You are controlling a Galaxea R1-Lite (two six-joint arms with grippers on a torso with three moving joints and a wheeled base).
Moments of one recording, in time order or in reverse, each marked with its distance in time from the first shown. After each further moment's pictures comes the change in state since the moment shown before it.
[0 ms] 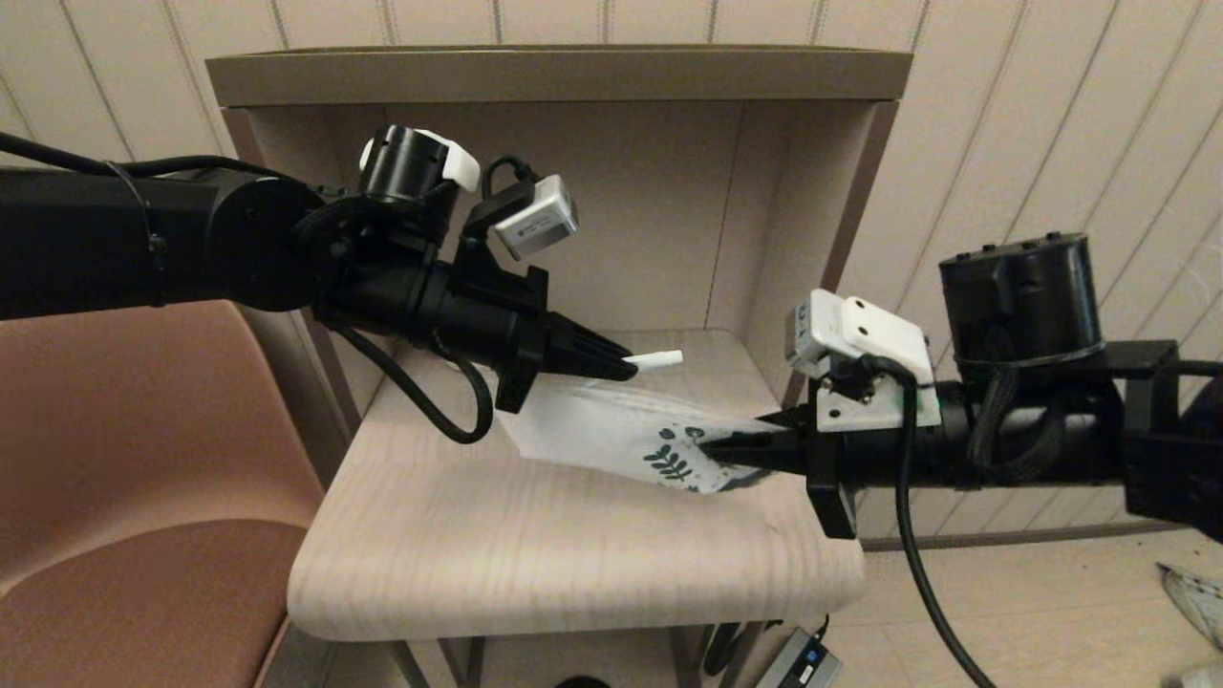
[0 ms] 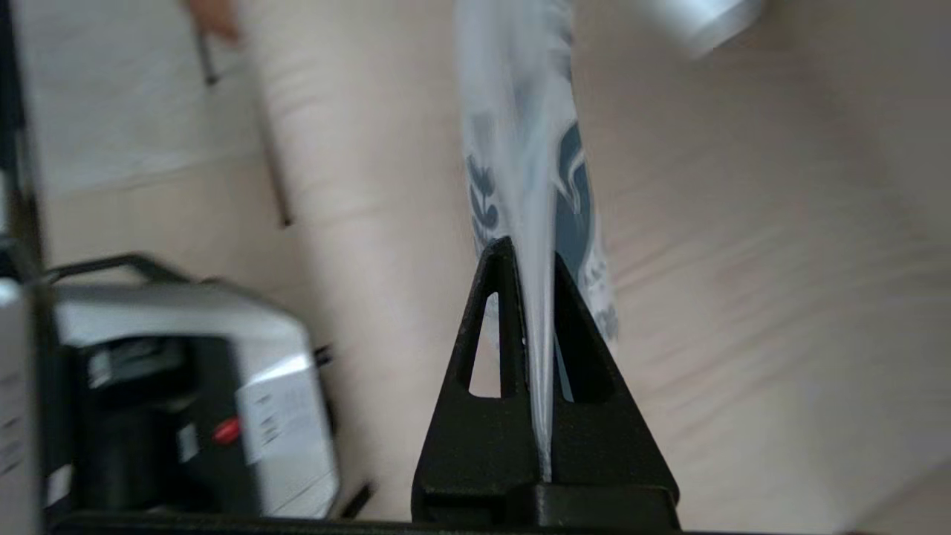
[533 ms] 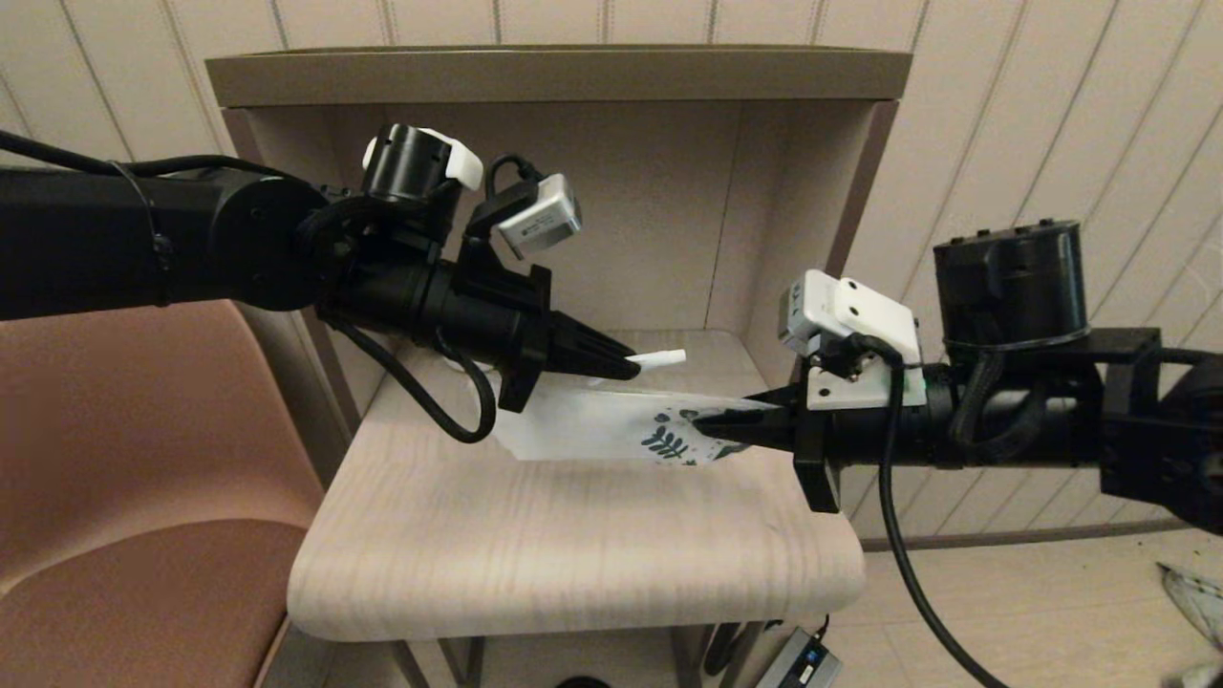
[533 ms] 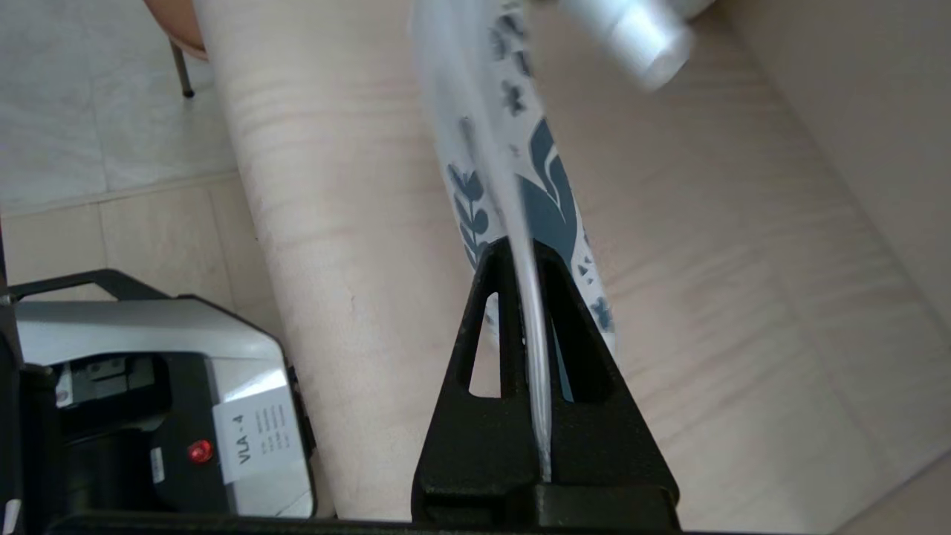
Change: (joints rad) left arm -0.001 0.003 -0.009 -0.002 0.000 0.003; right arm -0.008 0.030 -0.020 -0.044 -0.004 0.000
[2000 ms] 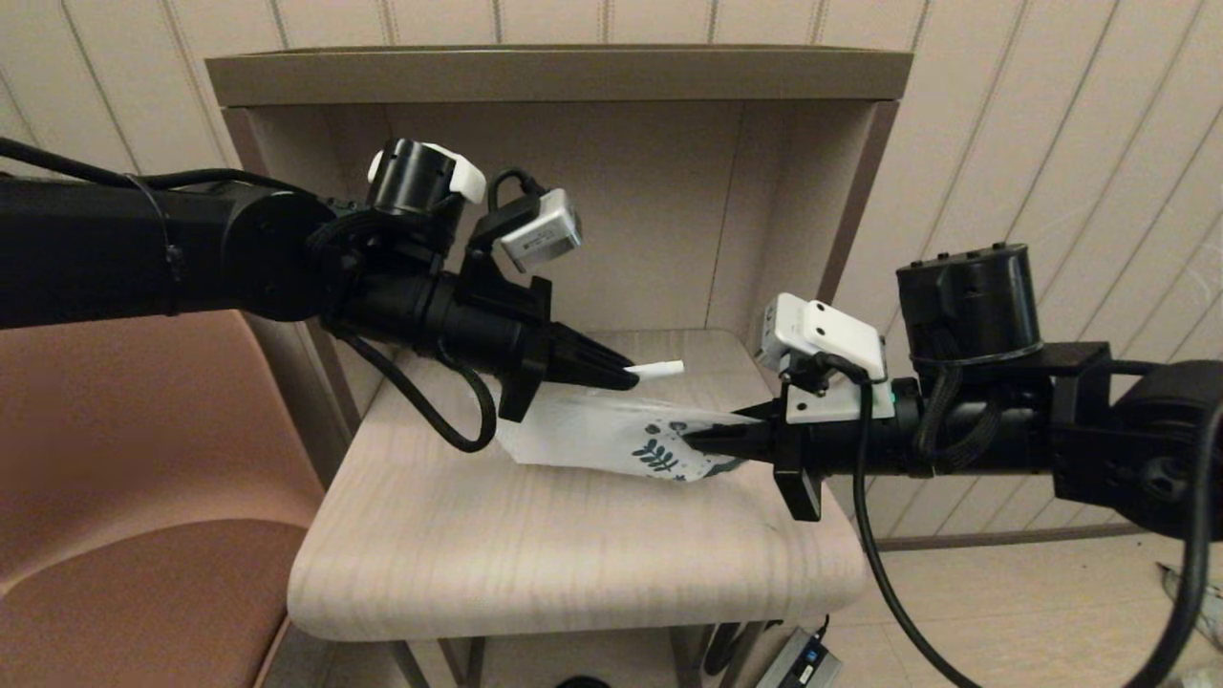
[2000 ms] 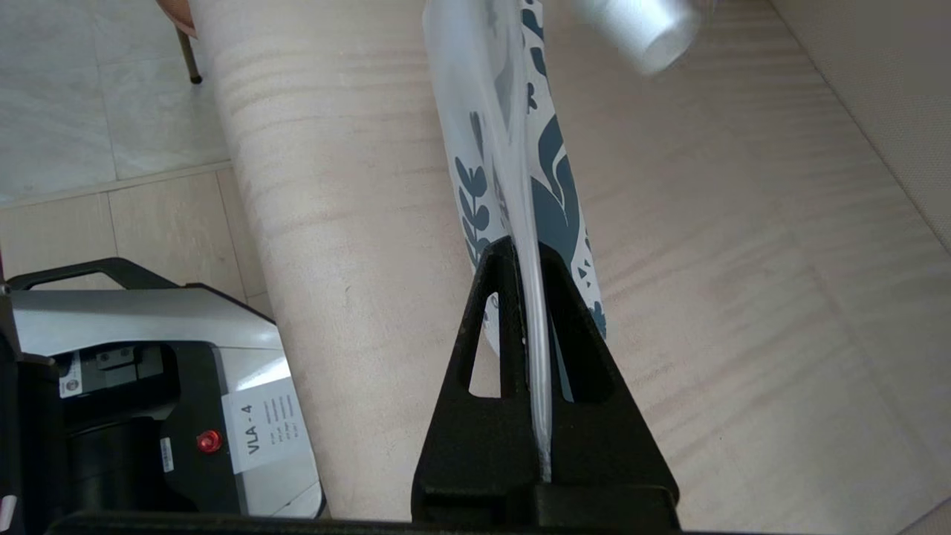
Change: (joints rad) left arm 0.000 0.007 0.031 -0.011 -0.002 0.002; right arm -0.001 0.049 0.008 -0.019 0.003 0.000
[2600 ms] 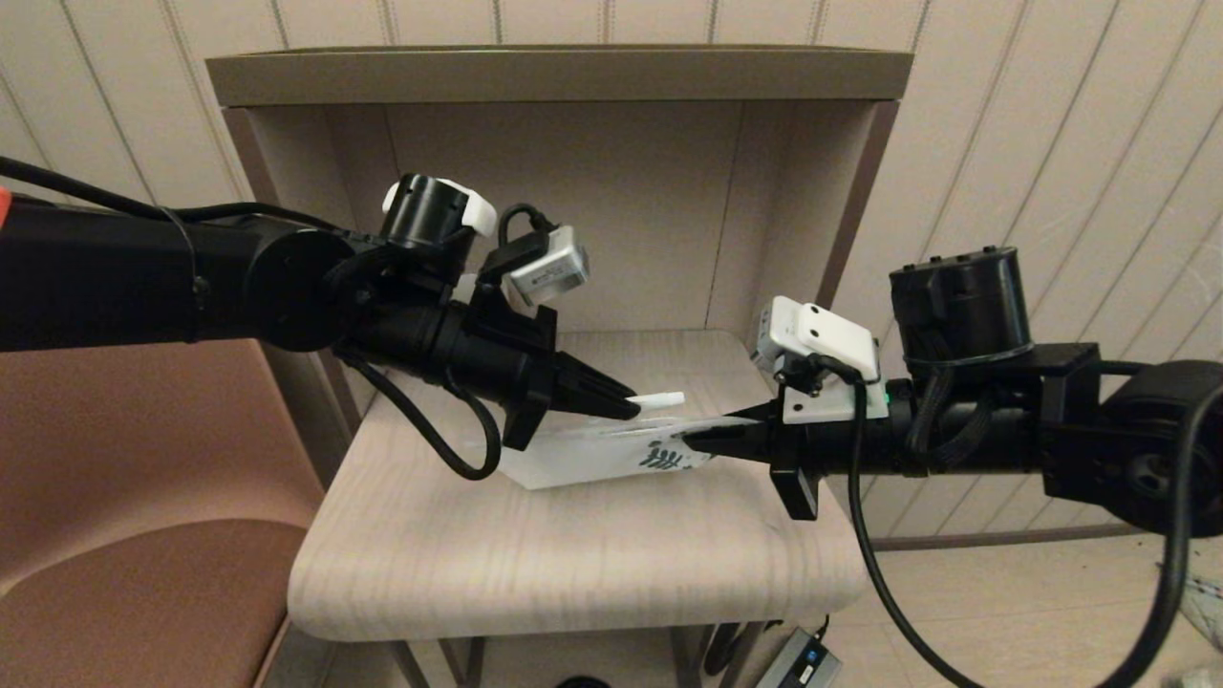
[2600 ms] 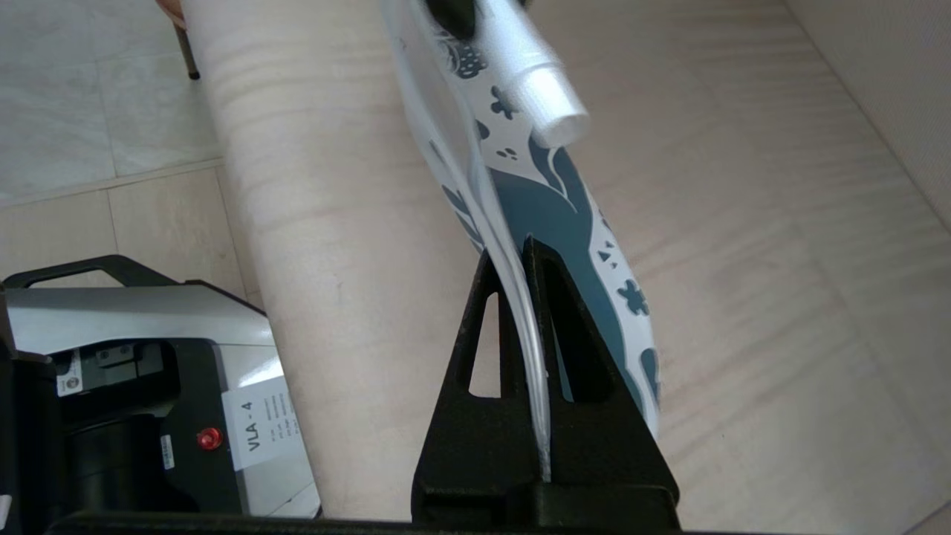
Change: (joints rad) left arm -0.011 0.000 0.085 -0.046 0.000 0.001; right arm -0.006 0.014 -0.004 0.000 0.000 0.000
